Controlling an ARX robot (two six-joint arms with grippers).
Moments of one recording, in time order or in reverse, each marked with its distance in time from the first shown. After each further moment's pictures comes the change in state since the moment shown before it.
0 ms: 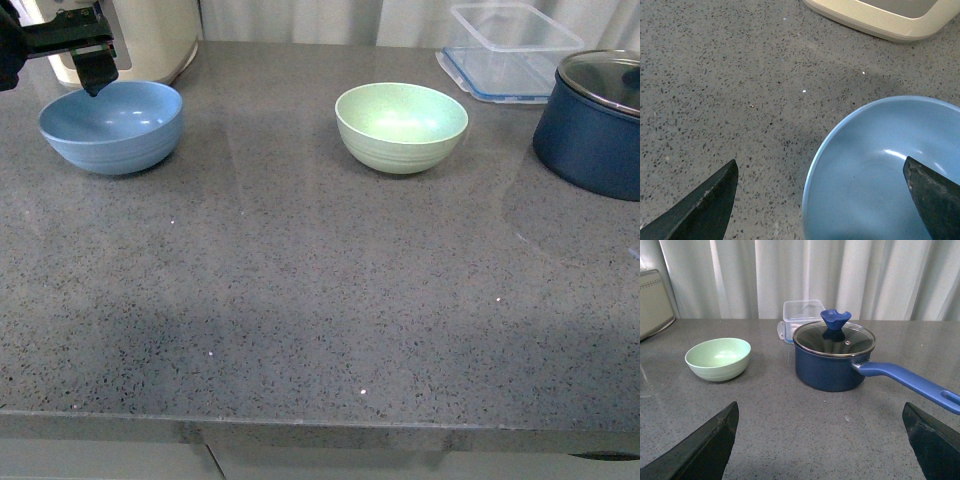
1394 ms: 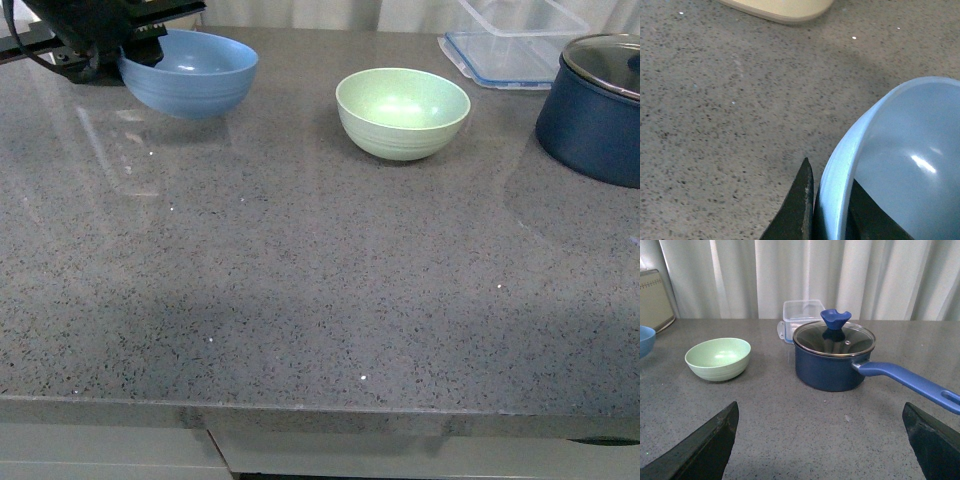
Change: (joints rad) left arm -0.150 0.071 0.147 -0.079 0.018 -0.106; right arm 0.000 0.000 0.000 0.000 0.000 0.000
